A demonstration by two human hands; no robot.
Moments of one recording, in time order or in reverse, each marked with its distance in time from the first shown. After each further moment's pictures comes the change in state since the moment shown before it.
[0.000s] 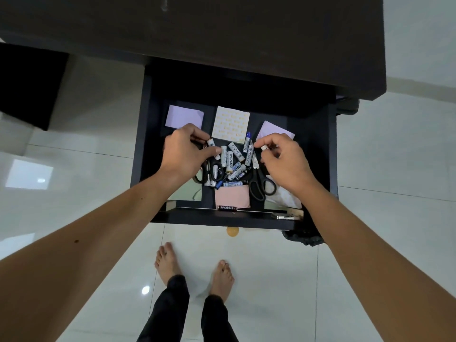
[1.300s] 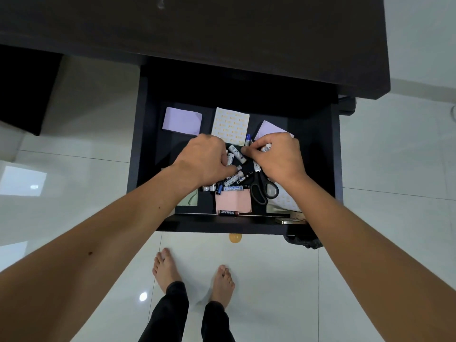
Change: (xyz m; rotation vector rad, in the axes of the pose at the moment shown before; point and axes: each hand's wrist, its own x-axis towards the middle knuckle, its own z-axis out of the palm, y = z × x) left_hand 0.006 0.027 0.016 0.566 -0.320 0.234; right_hand 0.022 -0.012 0.021 -0.140 0.104 0.097
